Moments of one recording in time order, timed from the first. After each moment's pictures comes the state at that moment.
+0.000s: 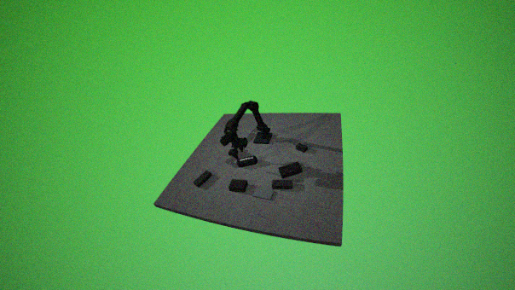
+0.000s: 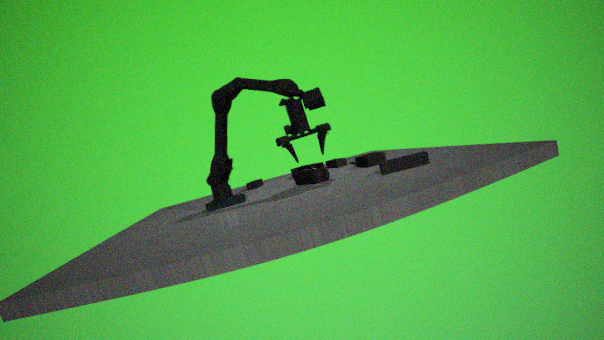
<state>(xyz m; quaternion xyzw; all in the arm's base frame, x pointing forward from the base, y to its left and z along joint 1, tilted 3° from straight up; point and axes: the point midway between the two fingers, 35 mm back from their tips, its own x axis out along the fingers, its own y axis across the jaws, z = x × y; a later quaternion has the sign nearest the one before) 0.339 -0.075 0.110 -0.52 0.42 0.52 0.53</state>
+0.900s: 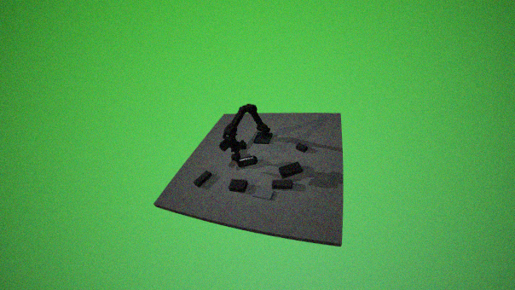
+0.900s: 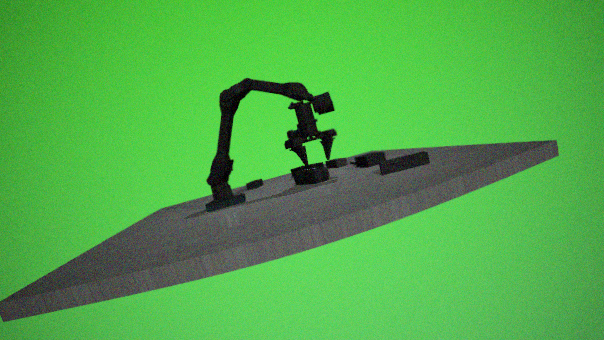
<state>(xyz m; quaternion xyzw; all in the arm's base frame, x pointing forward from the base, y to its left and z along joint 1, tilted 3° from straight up) 0.361 -0.081 0.091 -0.62 0.34 0.60 0.39</state>
